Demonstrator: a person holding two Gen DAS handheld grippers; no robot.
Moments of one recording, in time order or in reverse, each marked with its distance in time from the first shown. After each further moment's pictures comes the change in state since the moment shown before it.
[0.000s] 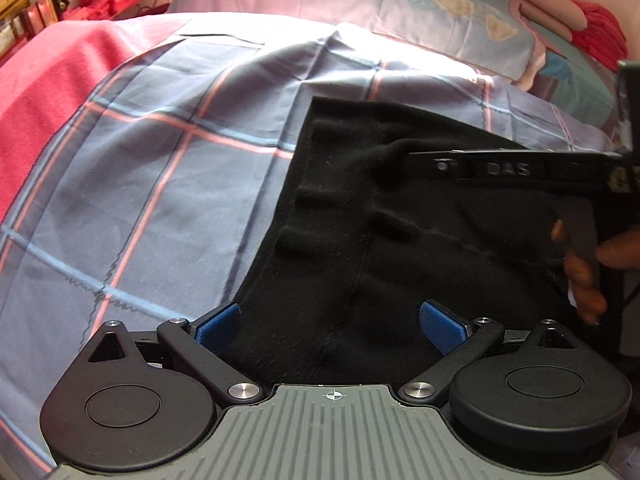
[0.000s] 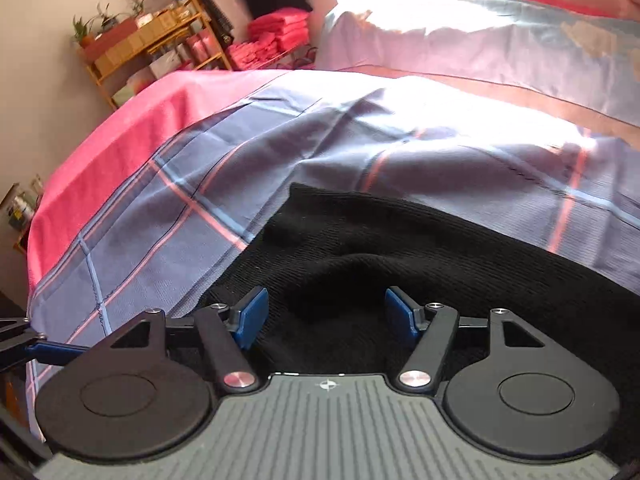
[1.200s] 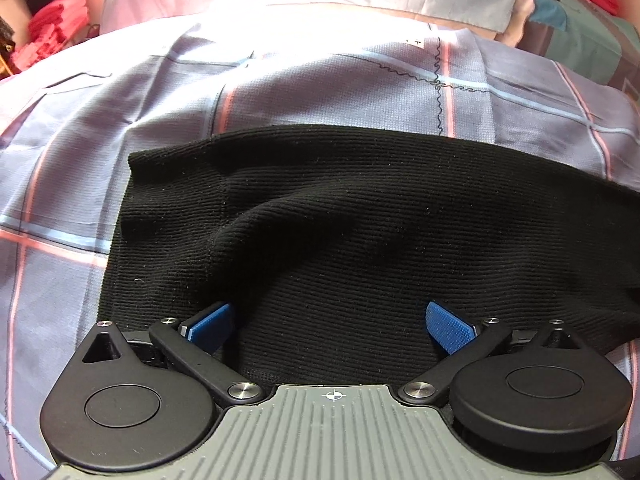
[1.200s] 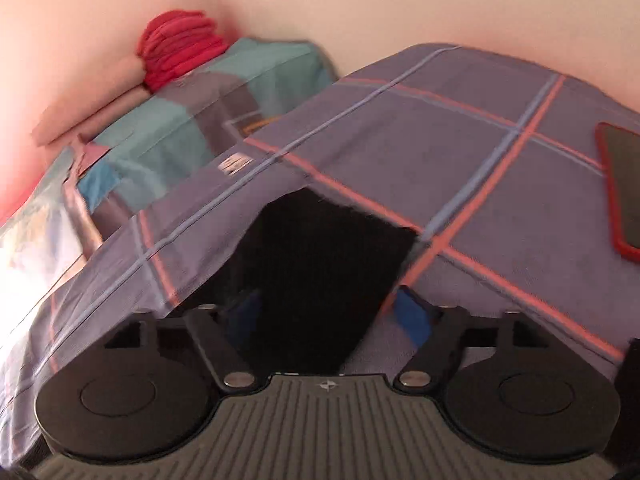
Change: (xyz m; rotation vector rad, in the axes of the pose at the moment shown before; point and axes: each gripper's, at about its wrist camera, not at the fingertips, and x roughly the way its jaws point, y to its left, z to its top) left arm 0.138 -0.125 0.076 0.129 0.086 0.052; right arm -0.295 -0.347 -0.167 0.890 -0.411 -0.979
